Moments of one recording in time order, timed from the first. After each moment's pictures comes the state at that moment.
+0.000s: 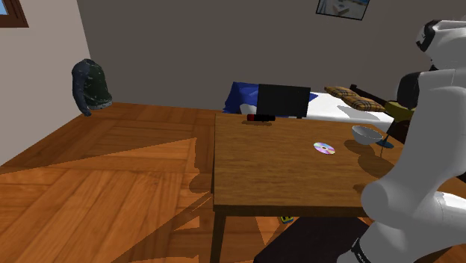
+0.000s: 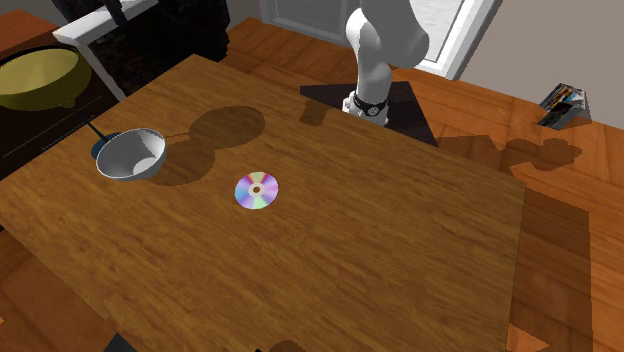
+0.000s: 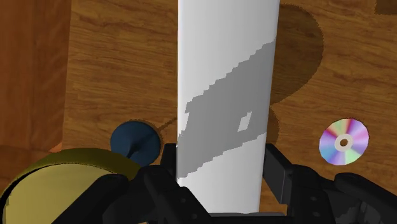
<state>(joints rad) -0.85 0.44 -0.74 -1.04 0.30 1.40 -1.07</state>
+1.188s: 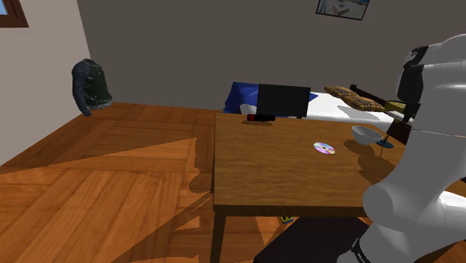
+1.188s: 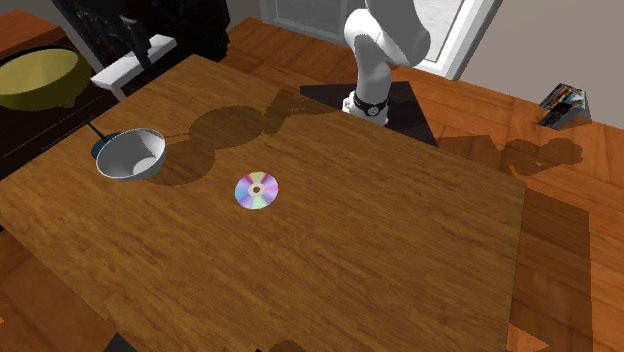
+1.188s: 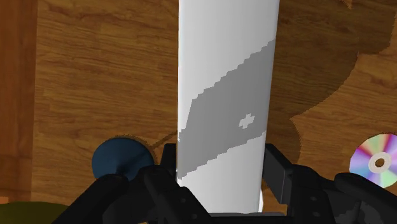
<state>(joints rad) -0.74 0.35 -0.74 -1.42 0.24 1.70 -1.07</state>
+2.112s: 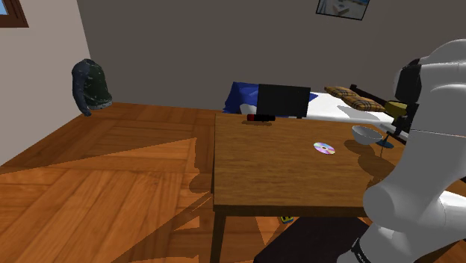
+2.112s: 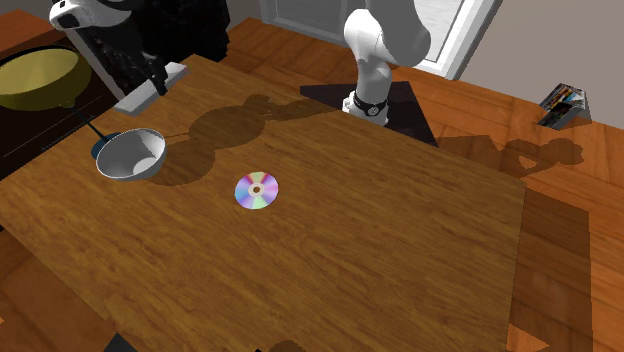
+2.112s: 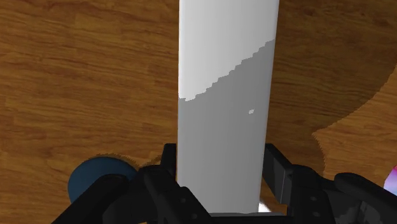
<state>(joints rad) -0.71 0.36 -0.74 -1.61 0.25 1.89 -1.08</state>
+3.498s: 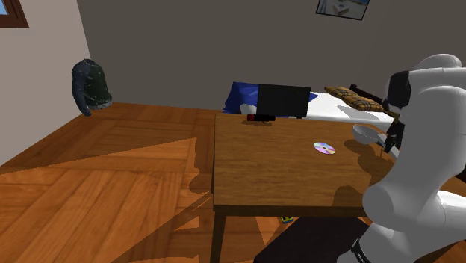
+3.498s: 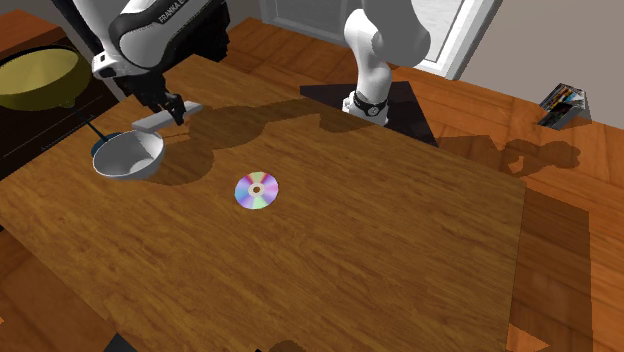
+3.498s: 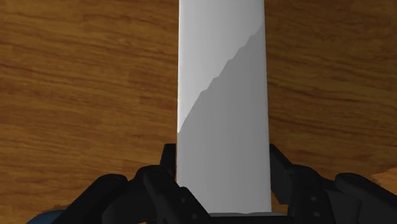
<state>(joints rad) -0.73 0.45 -0.69 -1.77 0.33 2.13 -1.13</state>
